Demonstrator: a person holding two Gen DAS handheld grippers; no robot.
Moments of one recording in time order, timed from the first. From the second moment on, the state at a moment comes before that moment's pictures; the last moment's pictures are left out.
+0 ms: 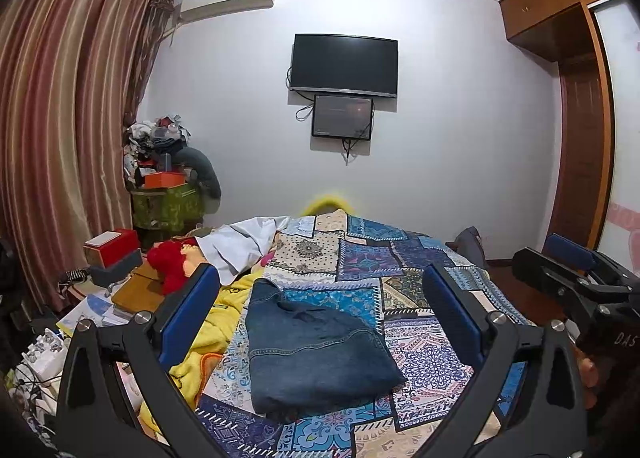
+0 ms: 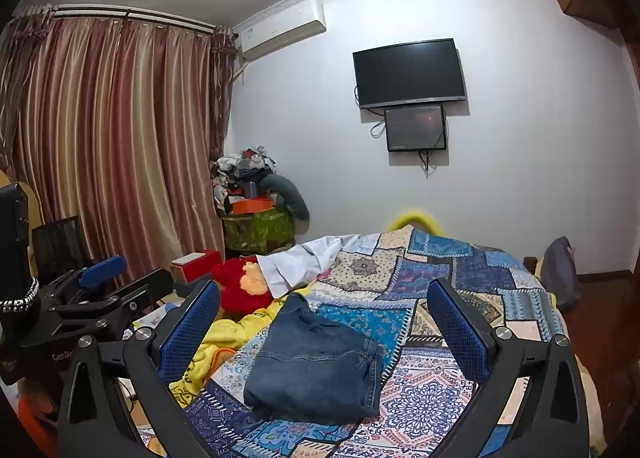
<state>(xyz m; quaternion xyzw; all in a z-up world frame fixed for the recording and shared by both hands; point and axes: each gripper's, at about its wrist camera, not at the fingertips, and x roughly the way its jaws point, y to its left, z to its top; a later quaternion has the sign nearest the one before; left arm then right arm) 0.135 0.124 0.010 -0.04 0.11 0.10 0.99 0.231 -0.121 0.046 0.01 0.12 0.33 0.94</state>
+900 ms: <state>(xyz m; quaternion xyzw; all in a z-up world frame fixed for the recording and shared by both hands) 0.131 0.122 0.012 -0.04 0.11 0.08 0.99 0.228 -0.121 0.043 0.00 0.12 0.32 0.94</state>
